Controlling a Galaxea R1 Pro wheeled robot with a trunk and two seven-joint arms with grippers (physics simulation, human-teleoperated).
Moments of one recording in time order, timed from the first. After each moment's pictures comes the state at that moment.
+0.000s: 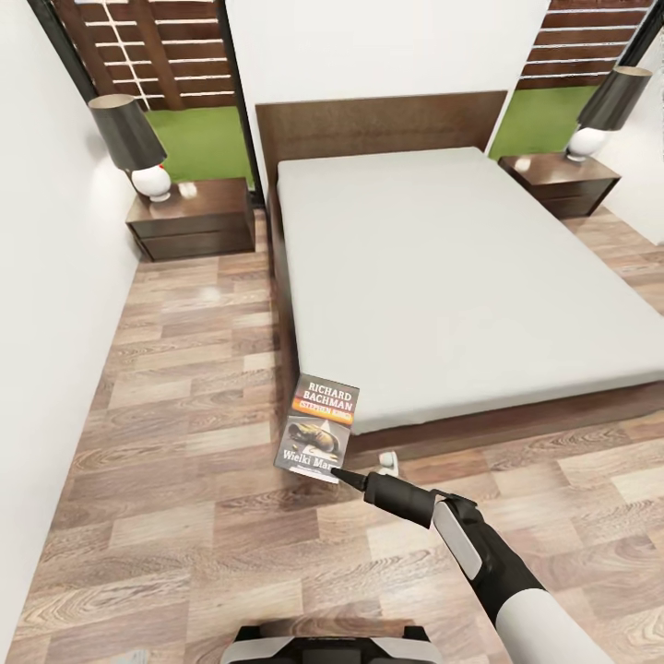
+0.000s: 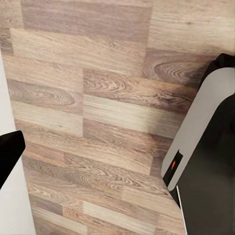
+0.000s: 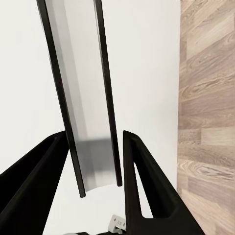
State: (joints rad) left arm -0.36 0.18 0.20 -0.16 0.11 0.00 0.09; right arm -0.59 -0.01 0.18 -0.80 -0.60 0.48 0.96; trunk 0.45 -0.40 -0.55
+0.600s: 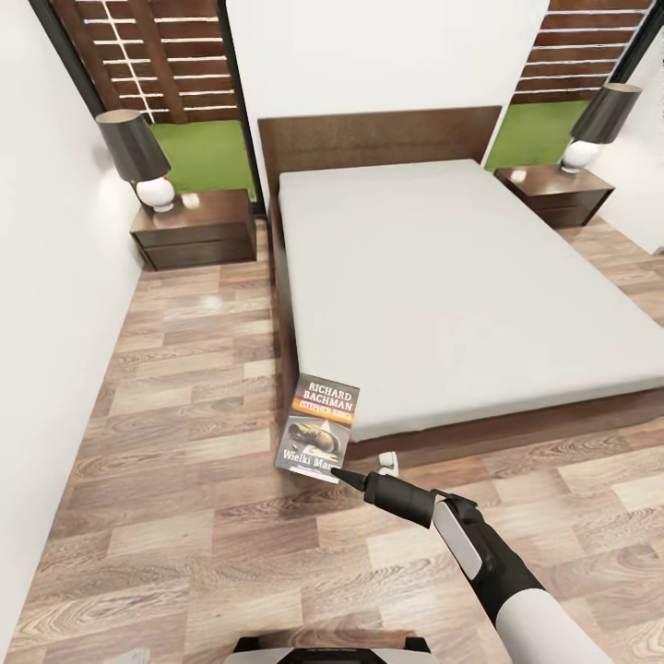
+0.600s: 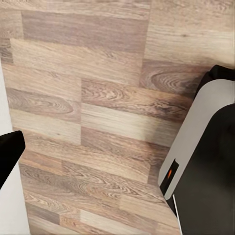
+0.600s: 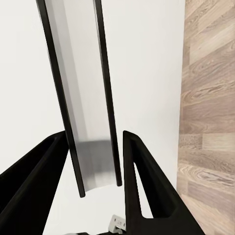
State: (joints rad) left arm -0.36 0.18 0.19 -0.16 0.11 -0.01 0.09; right arm -0.59 -0.01 0.18 -0.80 -0.60 0.48 0.96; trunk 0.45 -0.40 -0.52
